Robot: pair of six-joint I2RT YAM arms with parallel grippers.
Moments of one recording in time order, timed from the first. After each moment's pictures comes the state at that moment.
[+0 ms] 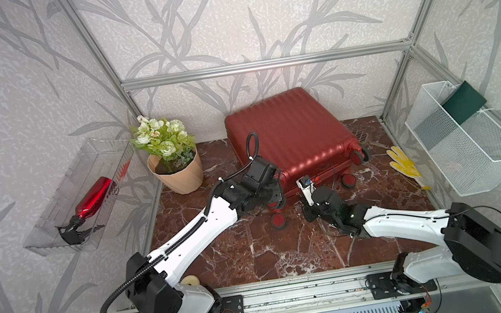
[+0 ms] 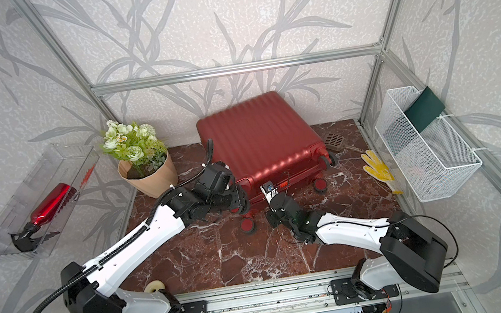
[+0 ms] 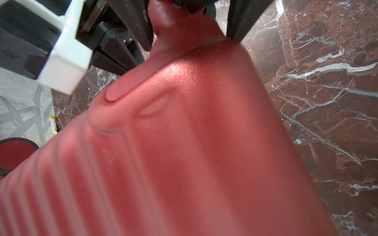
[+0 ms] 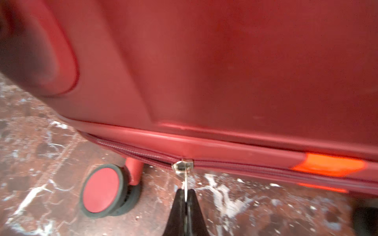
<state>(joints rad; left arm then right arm) -0.74 1.42 1.30 -0.79 -0.10 -0.73 0.84 1.34 0.65 0.11 0.30 0.22</state>
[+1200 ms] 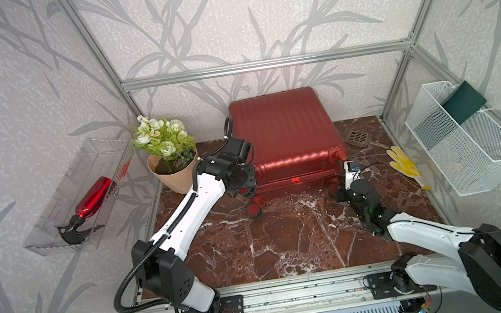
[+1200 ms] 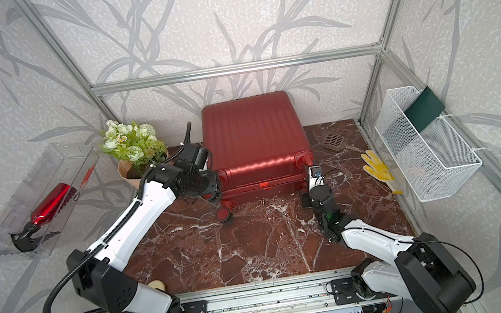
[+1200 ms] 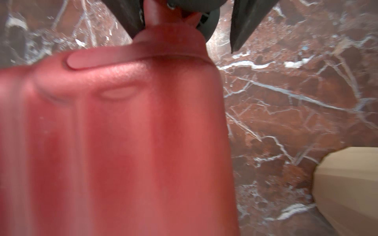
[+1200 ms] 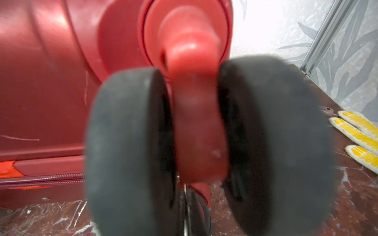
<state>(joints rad) -0.46 1.60 1.56 -1.05 -0.15 -0.47 0.47 1.16 0.37 0.44 0.41 0.27</state>
